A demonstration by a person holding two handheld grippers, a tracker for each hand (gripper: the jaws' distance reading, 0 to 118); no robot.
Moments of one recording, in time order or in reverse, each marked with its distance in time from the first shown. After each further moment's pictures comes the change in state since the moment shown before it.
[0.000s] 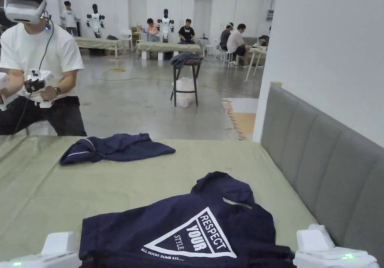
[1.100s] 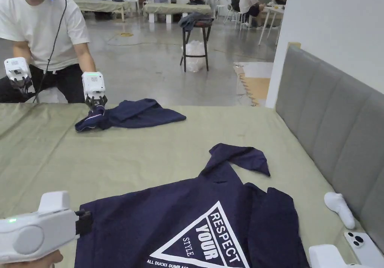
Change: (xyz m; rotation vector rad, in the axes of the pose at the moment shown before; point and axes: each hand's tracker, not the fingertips) left arm -0.036 0.068 -0.040 0.061 0.038 0.063; right arm -0.019 -0.032 -0.006 -0.098 0.124 0.034
